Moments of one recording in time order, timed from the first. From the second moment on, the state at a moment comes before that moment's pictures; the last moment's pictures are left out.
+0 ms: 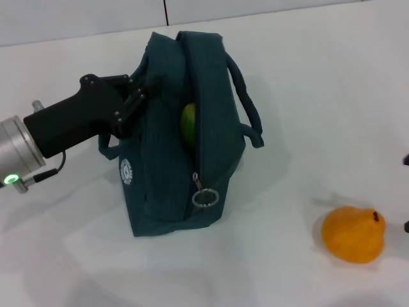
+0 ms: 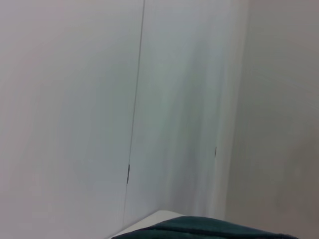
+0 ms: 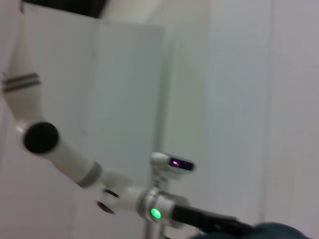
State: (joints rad) left arm -0.51 -2.09 1.10 0.53 1.35 1.41 -1.12; right arm 0.11 1.90 -0.76 -0.60 -1.55 -2.12 0.81
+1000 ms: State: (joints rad) left arm -0.52 -2.09 1.11 0.50 1.35 1.42 -1.08; right arm 0.02 2.00 -0.55 -0.46 -1.77 -1.92 0.62
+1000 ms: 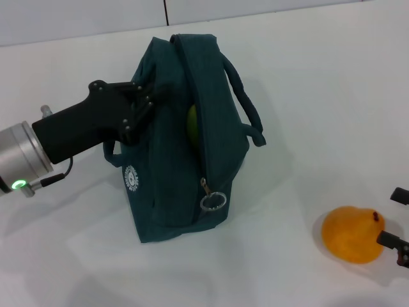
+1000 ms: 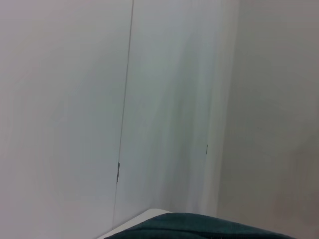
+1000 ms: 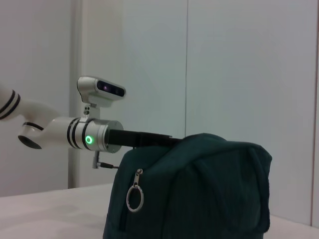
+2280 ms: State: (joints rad) left arm -0.51 -2.09 1.11 0.50 1.33 1.42 -1.06; right arm 0.09 2.00 -0.54 -0.37 -1.81 -1.84 0.61
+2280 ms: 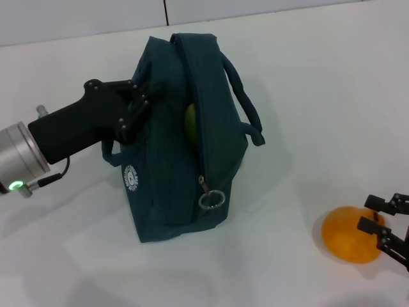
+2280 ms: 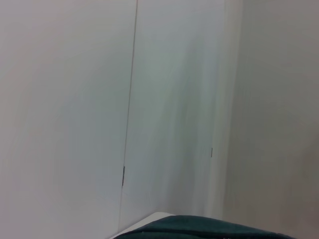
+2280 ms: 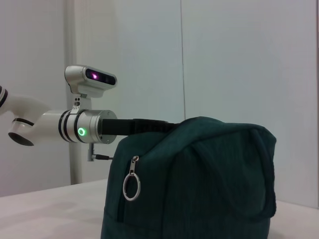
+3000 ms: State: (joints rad) left arm -0.51 -2.09 1.11 0.50 1.33 1.44 -1.05; right arm 0.08 2.00 -0.55 -0.36 -1.81 -1.81 0.61
